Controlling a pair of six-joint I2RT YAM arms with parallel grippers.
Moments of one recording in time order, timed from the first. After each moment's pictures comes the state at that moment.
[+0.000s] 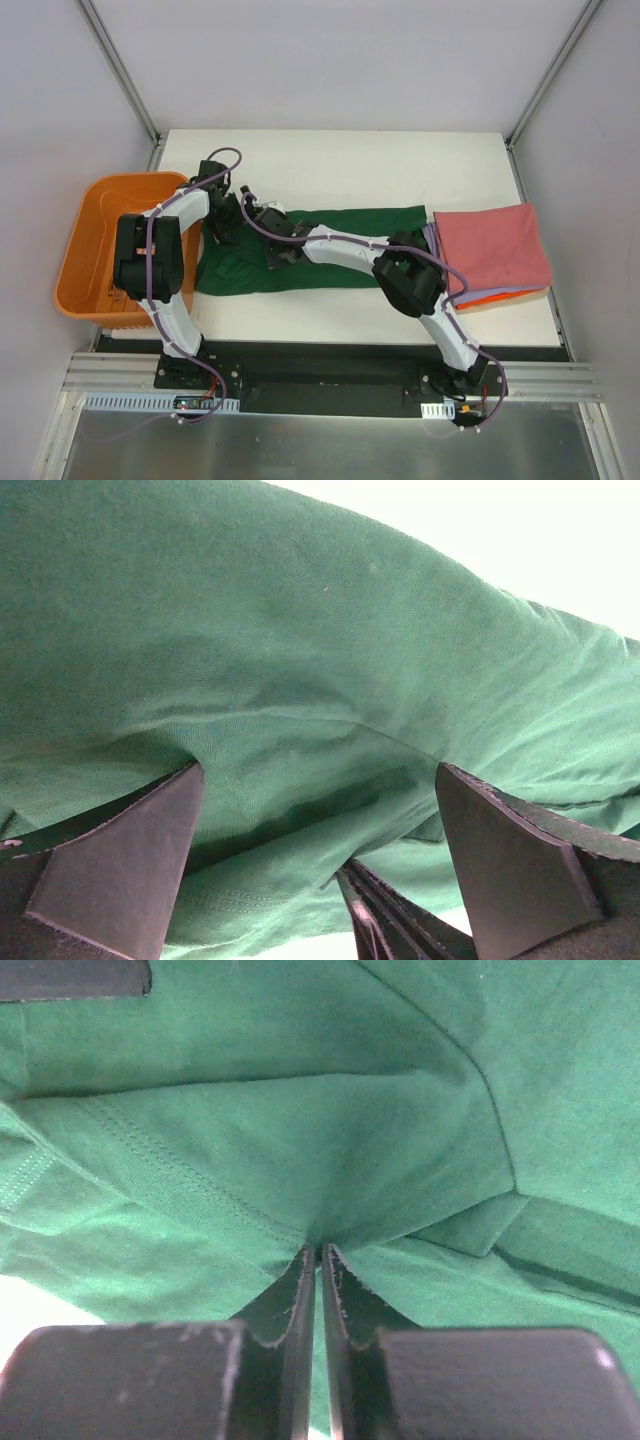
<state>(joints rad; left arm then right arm) -0.06 1.82 1.18 -0.53 0.27 -0.61 1.05 2.25 1.76 -0.46 0.15 0.58</state>
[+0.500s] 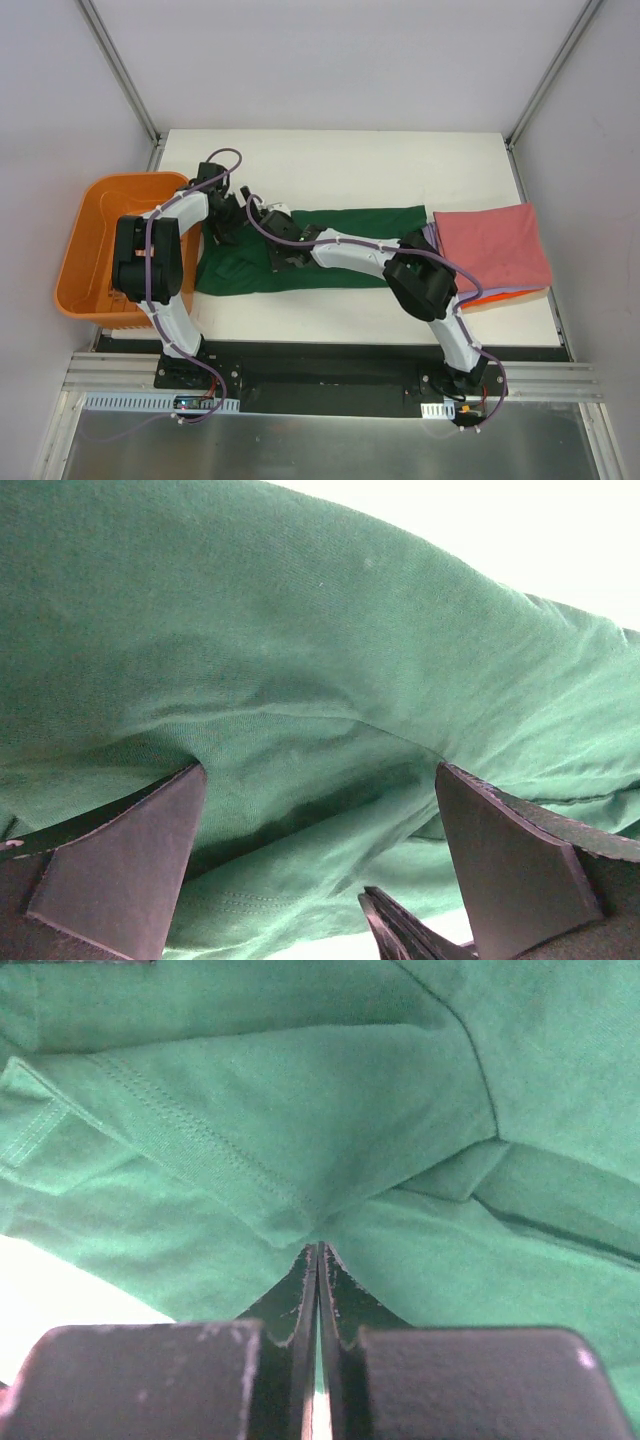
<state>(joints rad) -0.06 1.80 1.15 -0.50 0.28 -0.59 1.05 2.18 1.65 -0.41 0.17 0.59</state>
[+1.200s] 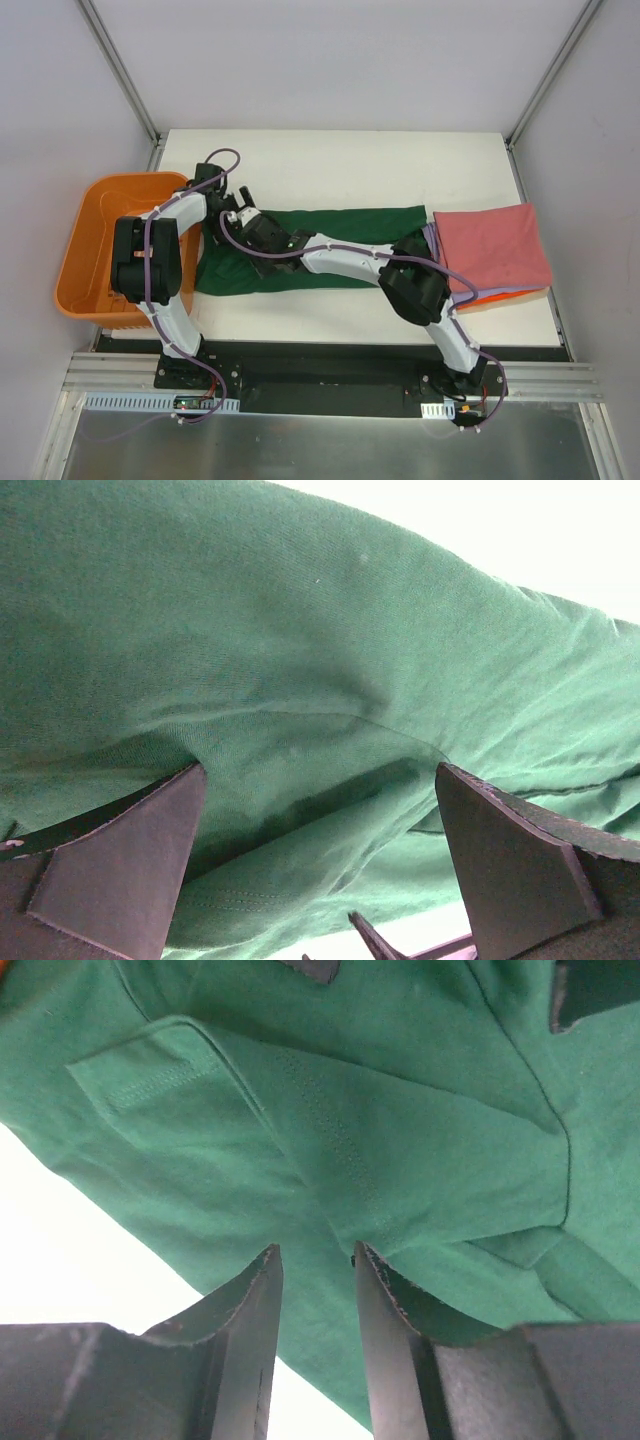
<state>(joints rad) -0.05 1.80 1.14 -0.48 0.31 -0.57 1.10 2.17 1.71 -0.38 0.14 0.30</state>
